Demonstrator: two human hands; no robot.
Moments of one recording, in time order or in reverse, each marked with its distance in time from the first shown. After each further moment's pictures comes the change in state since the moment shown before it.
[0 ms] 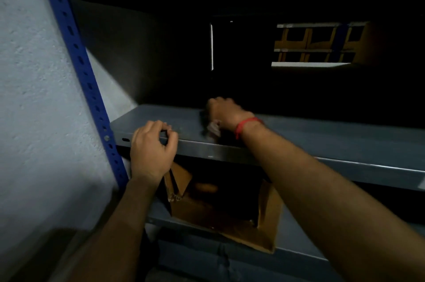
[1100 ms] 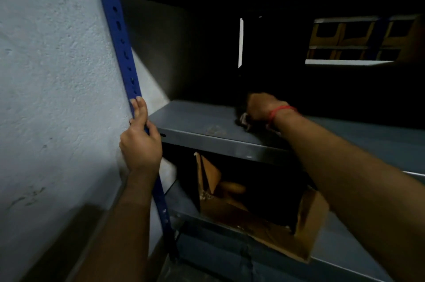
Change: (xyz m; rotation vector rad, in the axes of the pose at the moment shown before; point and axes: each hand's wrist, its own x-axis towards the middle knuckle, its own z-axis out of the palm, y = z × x) left_hand 0.013 -0.055 -0.047 0.053 0.284 -0.193; right_hand 0.028 -0.004 -0.005 -0.140 -0.009 0.104
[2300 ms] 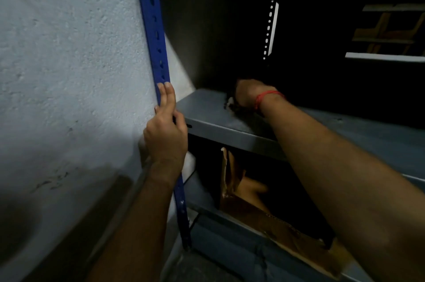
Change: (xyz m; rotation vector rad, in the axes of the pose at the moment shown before) left_hand 0.001 -0.007 0.002 0.084 -0.003 0.026; right_hand 0.054 -0.089 0.014 0.051 -0.067 -0.100
